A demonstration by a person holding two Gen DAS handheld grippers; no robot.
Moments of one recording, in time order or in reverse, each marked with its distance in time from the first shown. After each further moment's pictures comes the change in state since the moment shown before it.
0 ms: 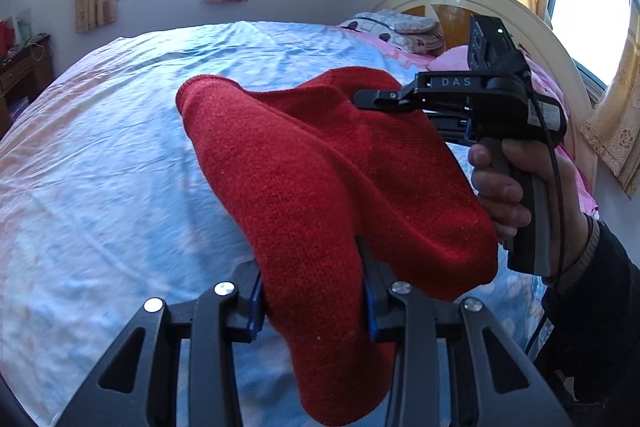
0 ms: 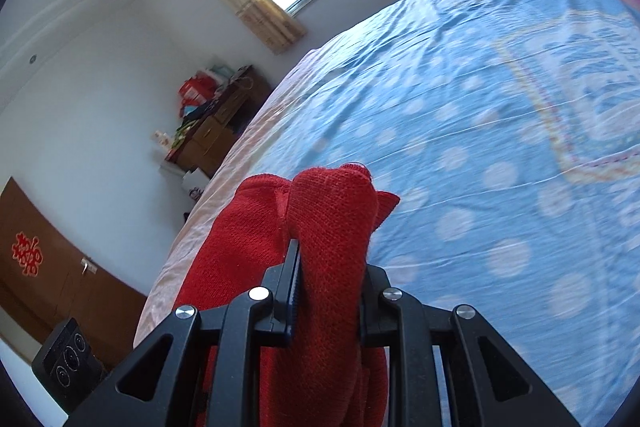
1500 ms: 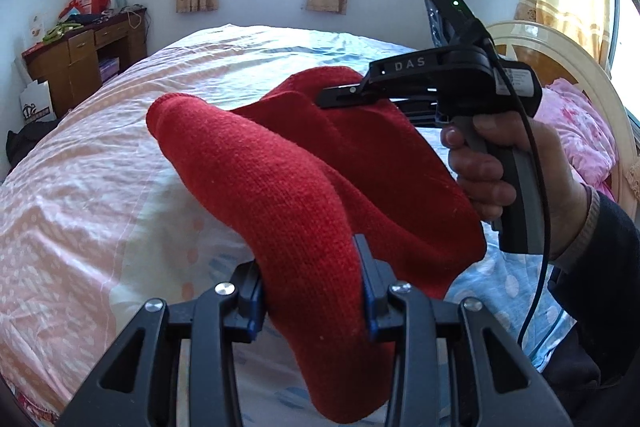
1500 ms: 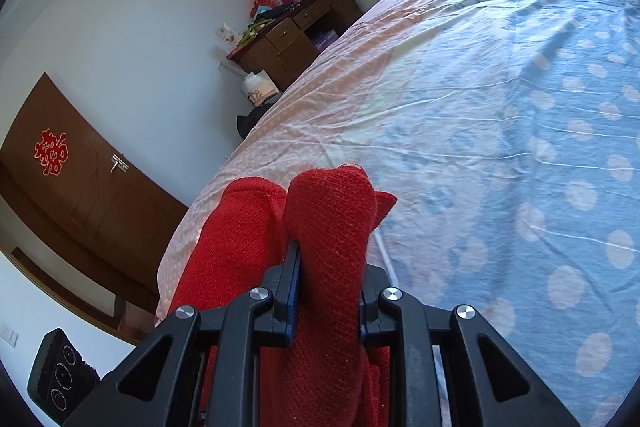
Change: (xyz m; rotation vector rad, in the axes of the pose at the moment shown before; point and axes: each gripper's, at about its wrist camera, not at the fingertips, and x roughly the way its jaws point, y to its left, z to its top) left arm -0.099 0.093 -0.086 -0.186 -0.066 0.219; right arm 0.161 0.189 -0.069 -0.231 0.284 0.159
